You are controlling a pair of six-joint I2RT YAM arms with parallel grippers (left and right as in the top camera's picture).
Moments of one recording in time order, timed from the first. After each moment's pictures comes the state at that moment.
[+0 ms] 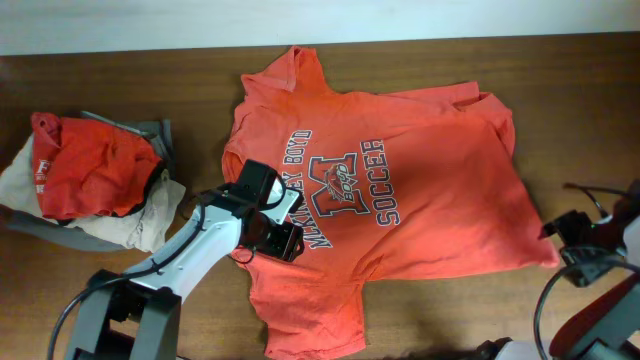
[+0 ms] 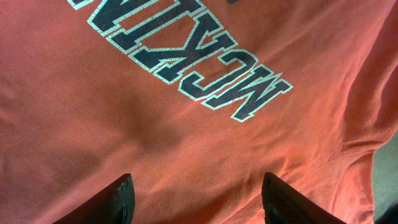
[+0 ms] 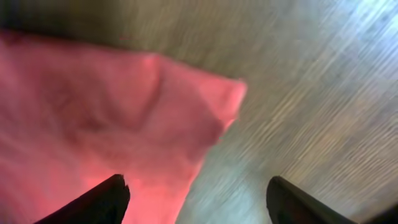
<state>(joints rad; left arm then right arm) -0.38 1.64 0.91 -0.66 0.33 0.01 -0.79 1.59 1.02 -1.00 -0.16 0.40</state>
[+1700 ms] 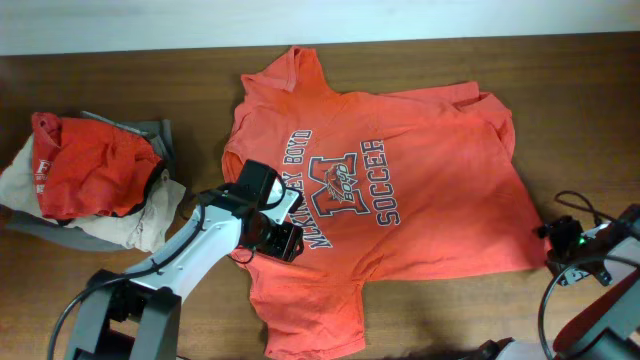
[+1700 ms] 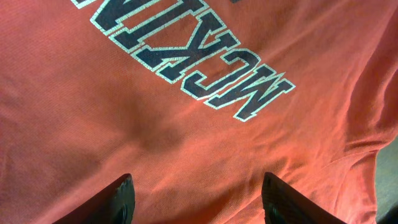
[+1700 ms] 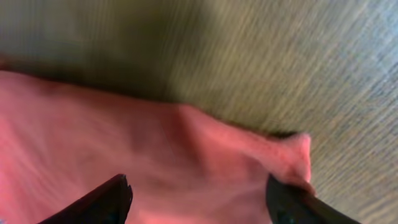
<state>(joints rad) -0.38 1.64 0.91 -0.67 0.33 0.01 -0.84 1.61 0.79 -0.55 -0.35 0.38</state>
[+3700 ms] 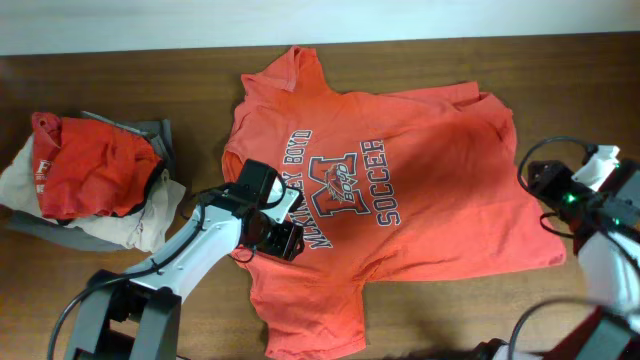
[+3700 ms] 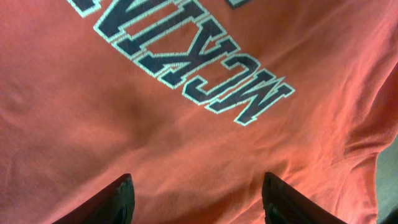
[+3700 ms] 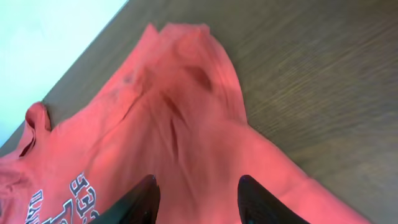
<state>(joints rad) -0.38 1.64 0.91 -0.65 0.33 0.01 -0.61 1.45 0.81 -0.19 -0.53 0.25</state>
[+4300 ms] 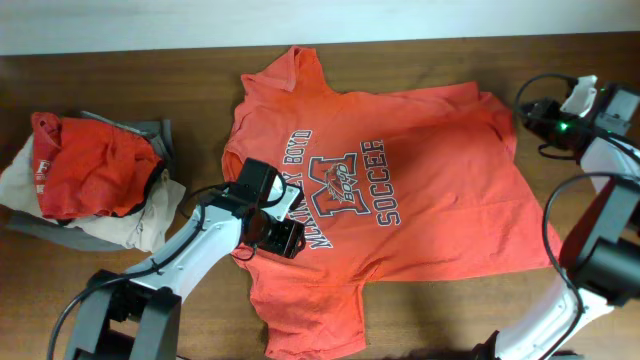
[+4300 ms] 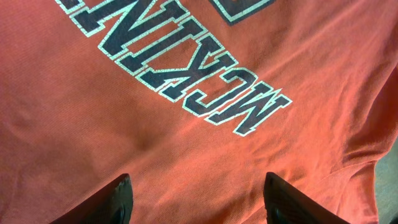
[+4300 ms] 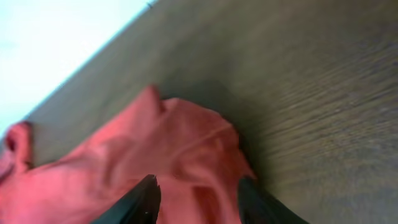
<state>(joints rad) -0.38 1.64 0.91 -0.62 0.33 0.01 -0.50 2.09 1.42 -0.17 -0.58 0.19</state>
